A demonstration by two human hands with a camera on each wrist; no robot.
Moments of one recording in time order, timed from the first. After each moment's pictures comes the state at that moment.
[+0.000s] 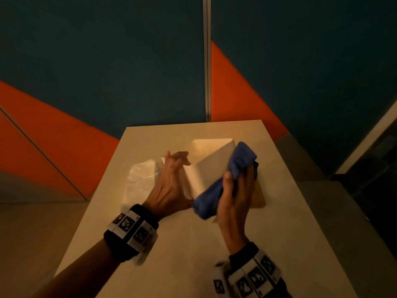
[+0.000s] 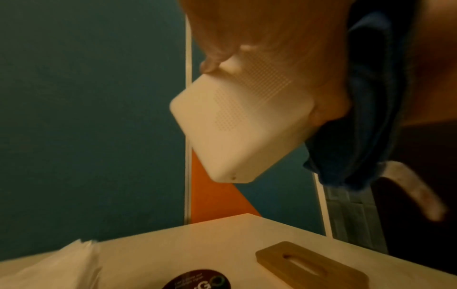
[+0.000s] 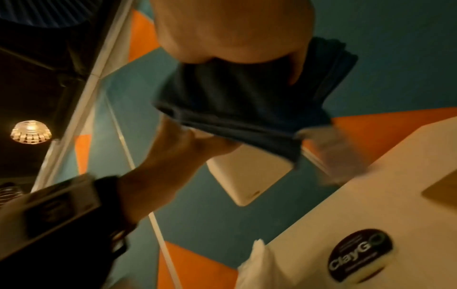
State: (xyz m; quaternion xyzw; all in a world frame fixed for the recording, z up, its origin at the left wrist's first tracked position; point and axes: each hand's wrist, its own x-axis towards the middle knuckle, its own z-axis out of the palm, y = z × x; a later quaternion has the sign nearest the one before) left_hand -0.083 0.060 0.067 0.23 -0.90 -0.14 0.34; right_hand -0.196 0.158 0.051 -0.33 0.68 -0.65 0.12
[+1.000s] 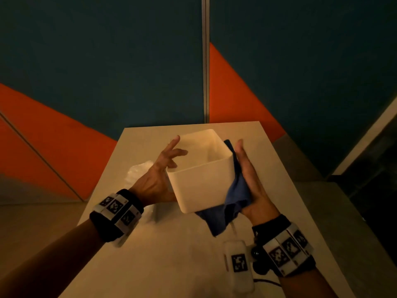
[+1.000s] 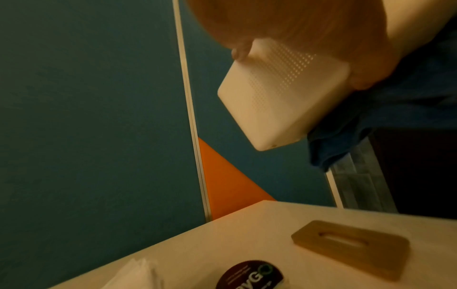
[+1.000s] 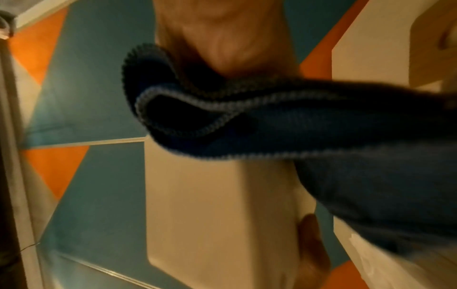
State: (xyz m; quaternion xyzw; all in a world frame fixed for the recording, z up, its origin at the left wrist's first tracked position) left_hand -0.068 0.025 0.083 0.14 -0.91 -0.23 0.31; right_hand -0.250 0.162 0.086 -0.18 0.44 -0.70 0.54
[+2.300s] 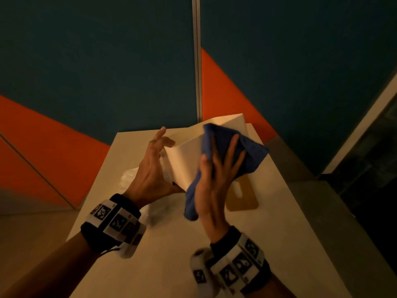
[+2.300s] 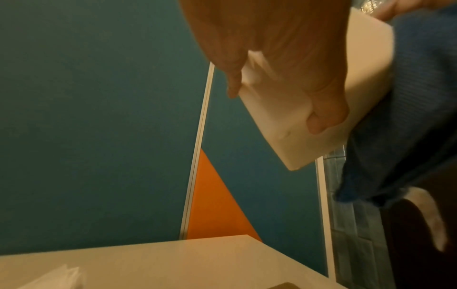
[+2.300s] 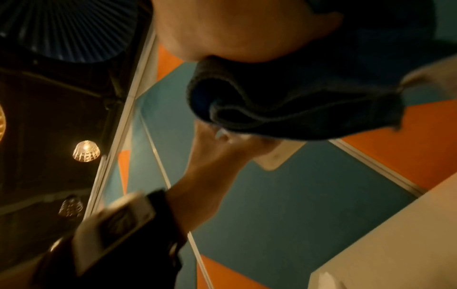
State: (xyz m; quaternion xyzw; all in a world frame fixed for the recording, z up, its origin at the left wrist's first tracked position) left_hand -0.077 0.043 0.106 0.23 -0.87 -0.23 0.37; right_hand -0.174 0.140 0.113 -0.37 0.67 -0.64 0.10
